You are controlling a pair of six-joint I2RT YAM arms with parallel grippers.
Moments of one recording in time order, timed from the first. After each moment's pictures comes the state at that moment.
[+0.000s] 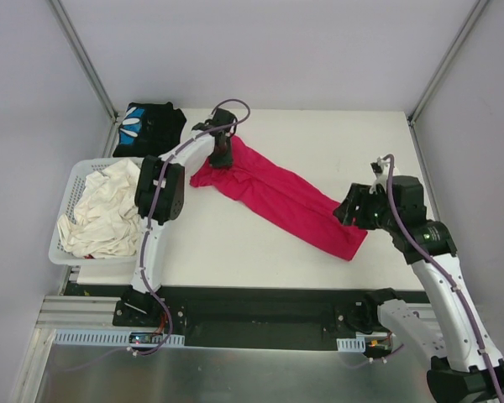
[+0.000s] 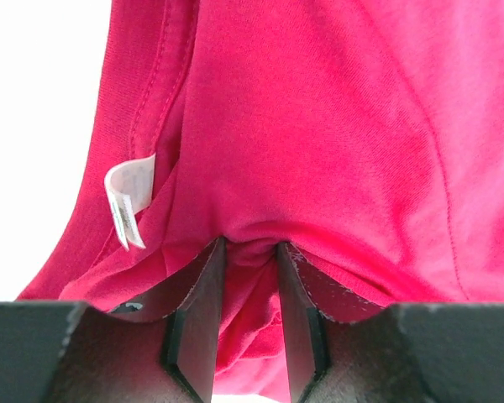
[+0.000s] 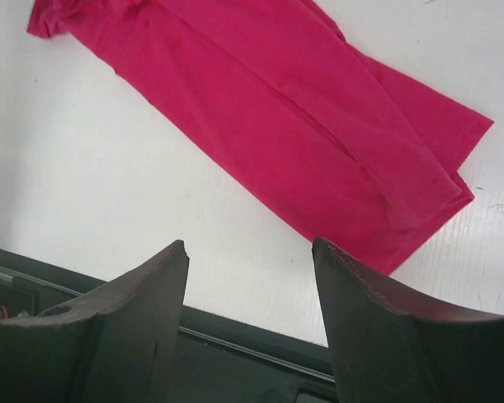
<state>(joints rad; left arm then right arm) -0.36 2.29 1.86 -0.69 -0.11 -0.44 0.26 0.79 0.95 -0.83 -0.17 0.34</state>
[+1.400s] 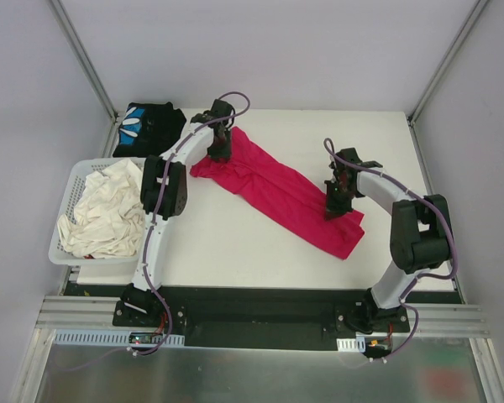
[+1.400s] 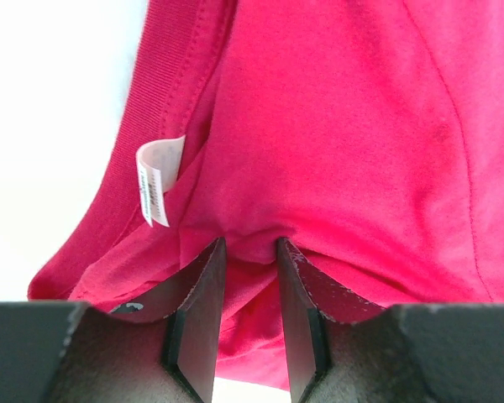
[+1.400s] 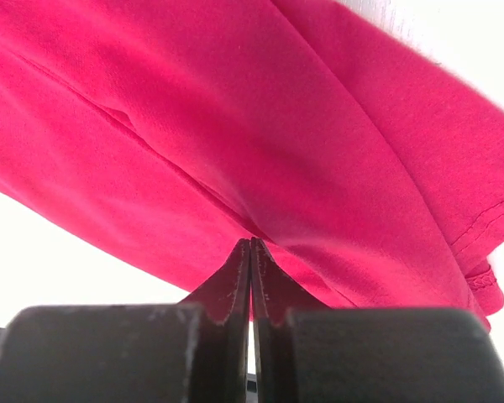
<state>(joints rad) -0.33 2.45 2.18 -0.84 -0.06 -0.31 0.24 1.71 1.13 -0.76 -0.14 0.30</state>
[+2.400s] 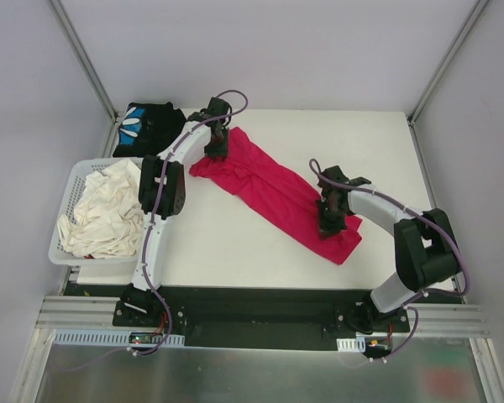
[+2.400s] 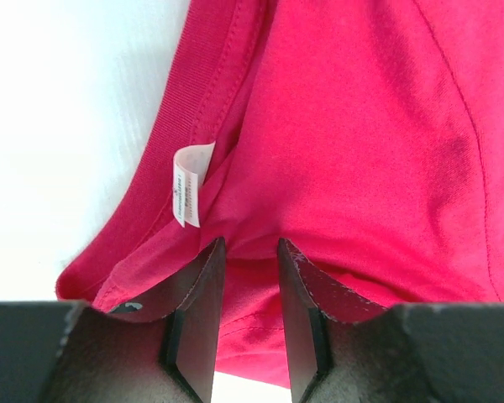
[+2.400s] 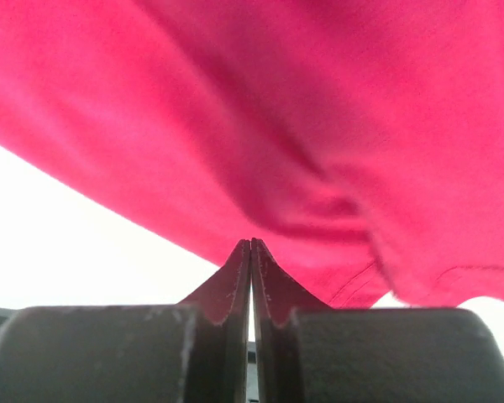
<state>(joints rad) -0.31 2.44 2.18 -0.85 -0.06 -0.27 0.38 1.60 0.96 -0.77 -0.08 0.35</state>
